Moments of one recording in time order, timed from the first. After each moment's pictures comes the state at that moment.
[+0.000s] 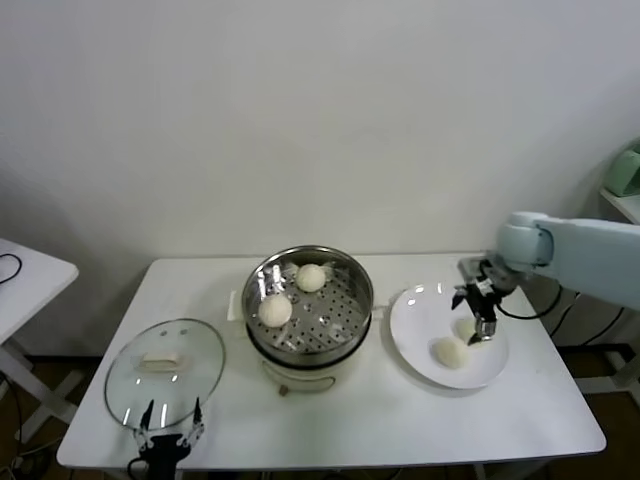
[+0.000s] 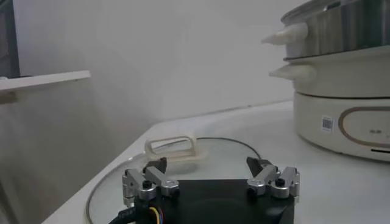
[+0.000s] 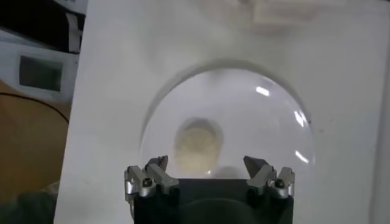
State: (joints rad) left arm 1.65 -1.58 -0.73 -1.68 0.09 -0.31 -0.02; right arm 0.66 0.70 -1.71 1.39 0.42 -0.24 -0.92
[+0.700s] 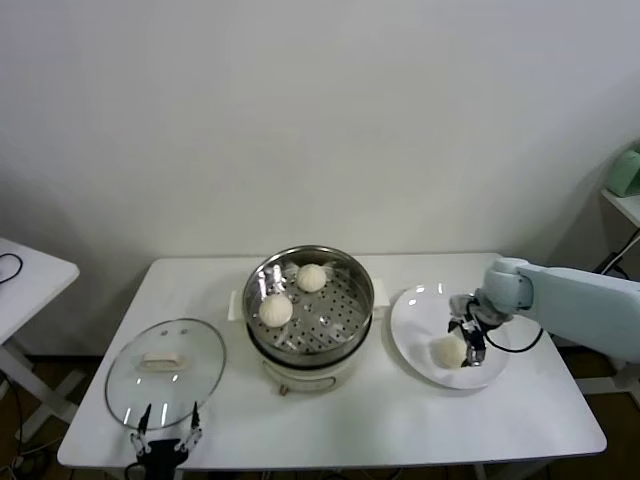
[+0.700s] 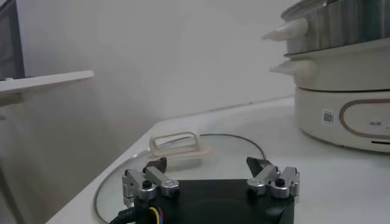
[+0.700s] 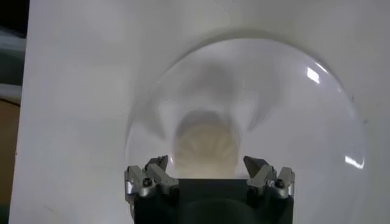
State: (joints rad) left arm 1.66 -1.58 -0.74 -1.67 0.10 -0.32 -0.03; right arm 0.37 0.70 -1.50 1.31 0.28 -0.28 -0.84
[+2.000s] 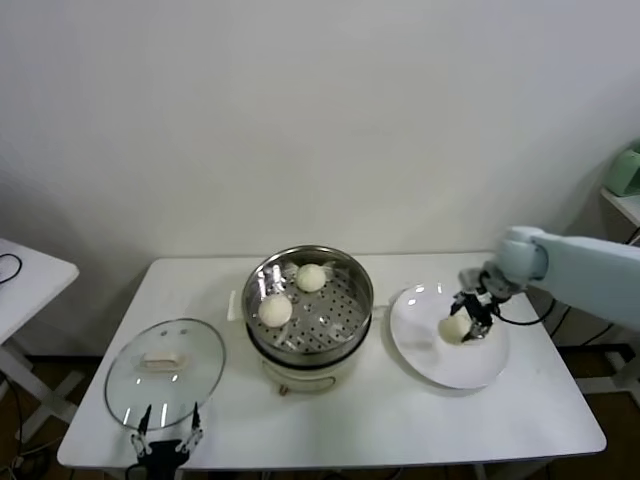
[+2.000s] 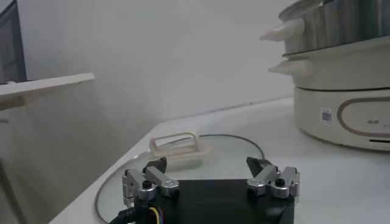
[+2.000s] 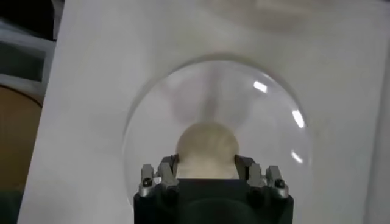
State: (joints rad) left arm 1.66 -1.59 -0.73 -1.68 0.13 -0.33 -0.04; right arm 0.68 0.71 -1.65 1.36 0.36 -0.12 -0.96
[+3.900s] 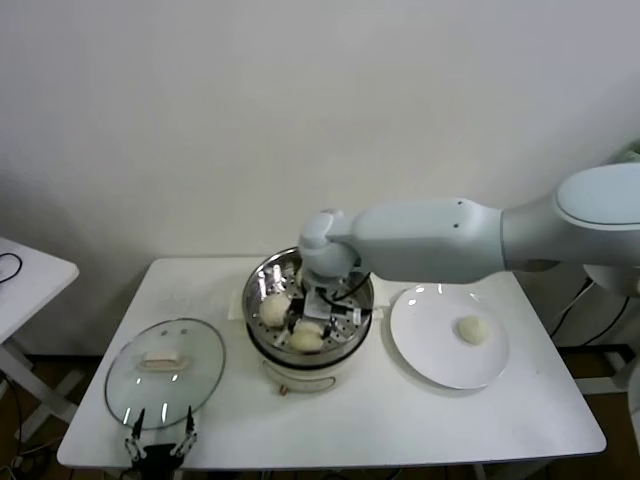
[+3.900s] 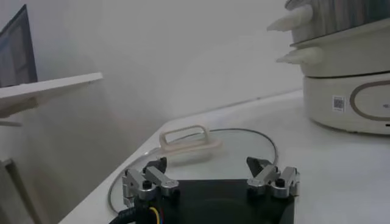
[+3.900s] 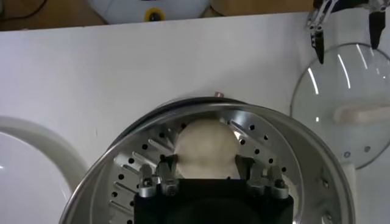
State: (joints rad) left arm 1.65 -1.59 -0.76 -1.63 0.16 -0.37 -0.06; right arm 0.68 1.32 -1.55 1.43 0.03 0.28 -0.93
